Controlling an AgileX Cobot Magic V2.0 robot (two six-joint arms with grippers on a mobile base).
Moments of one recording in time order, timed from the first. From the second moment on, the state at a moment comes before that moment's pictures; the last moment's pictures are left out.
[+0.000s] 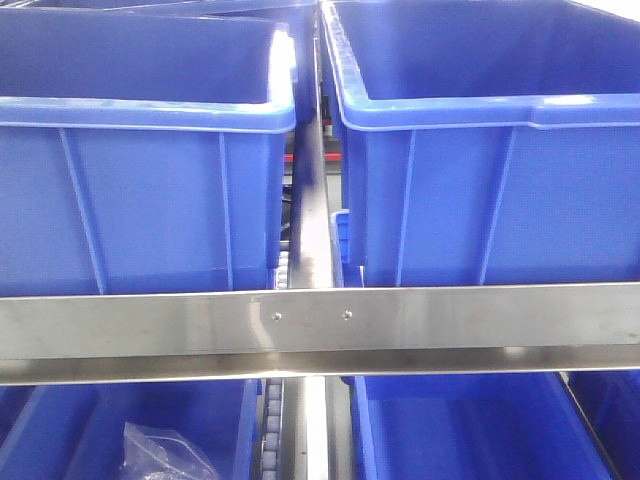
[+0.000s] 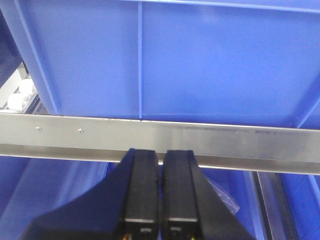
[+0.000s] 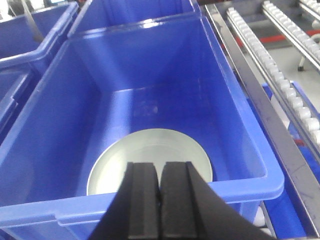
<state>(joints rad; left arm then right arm) -0.02 -0.01 0.00 0.20 0.35 -0.25 0.04 0.51 -0.52 0.14 0.20 0.08</state>
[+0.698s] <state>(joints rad) -0.02 -0.01 0.00 0.20 0.35 -0.25 0.04 0.43 -0.43 0.14 0.13 0.08</state>
